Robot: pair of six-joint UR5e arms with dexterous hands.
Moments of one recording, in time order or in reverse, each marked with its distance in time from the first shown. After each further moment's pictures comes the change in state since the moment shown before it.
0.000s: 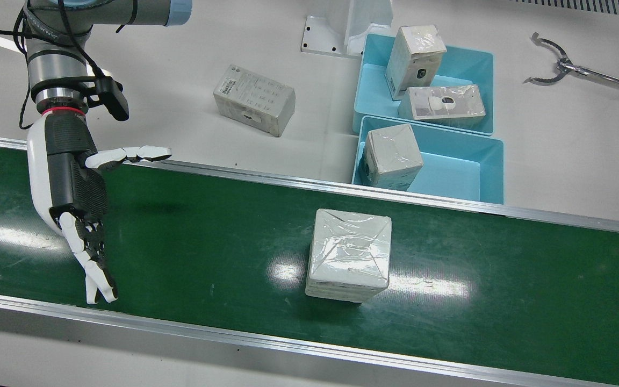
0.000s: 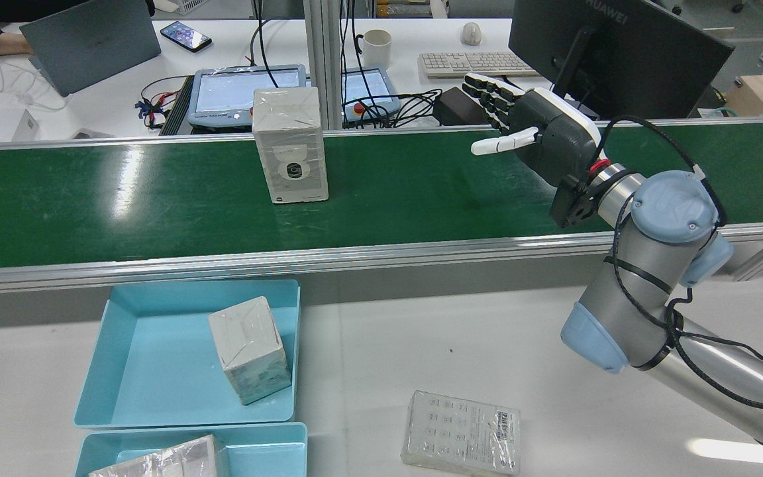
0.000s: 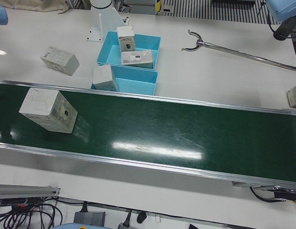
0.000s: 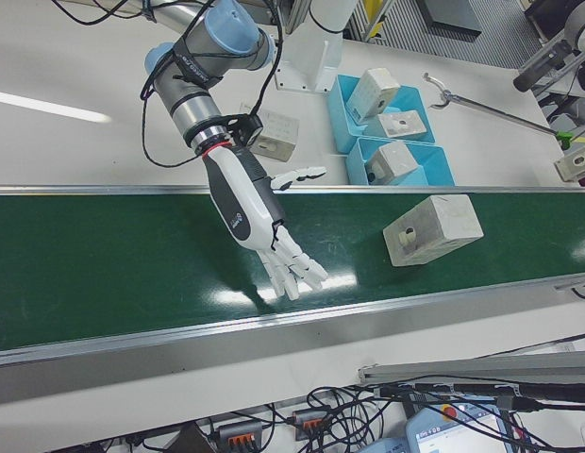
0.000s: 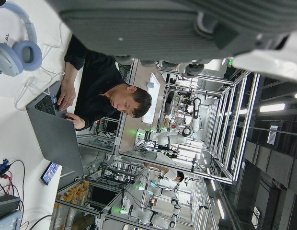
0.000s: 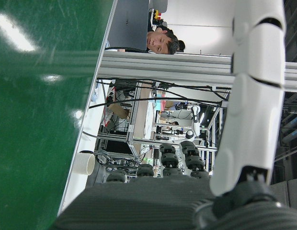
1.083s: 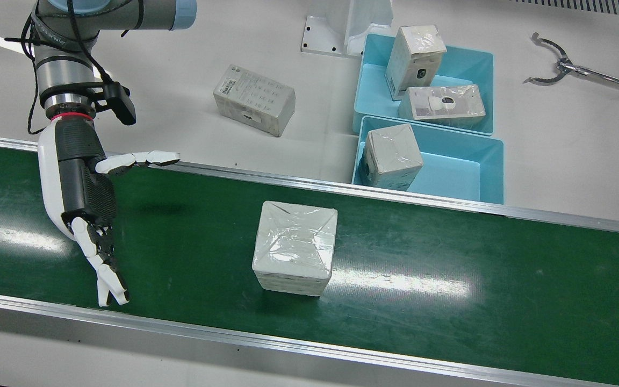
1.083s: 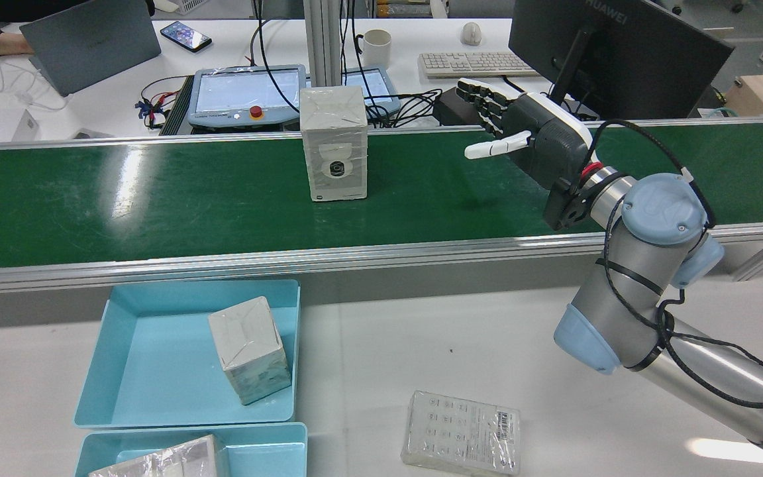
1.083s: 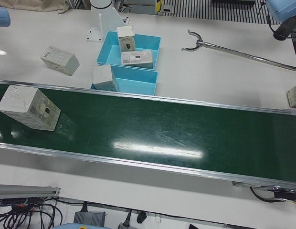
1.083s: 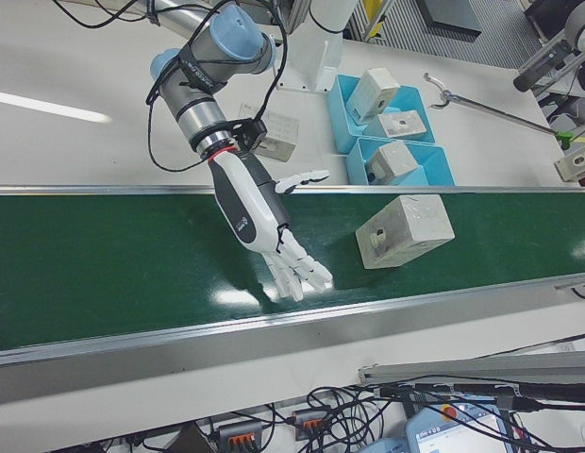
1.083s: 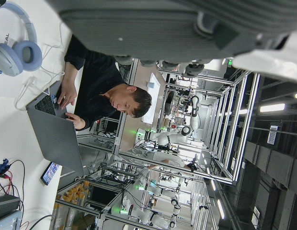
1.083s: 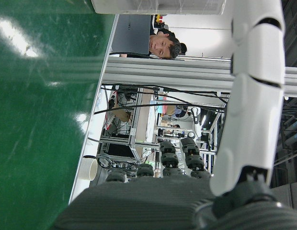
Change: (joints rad) left arm 0.000 0.000 0.000 0.000 0.000 0.000; right arm -0.013 0.015 -0.023 0.007 0.001 0.000
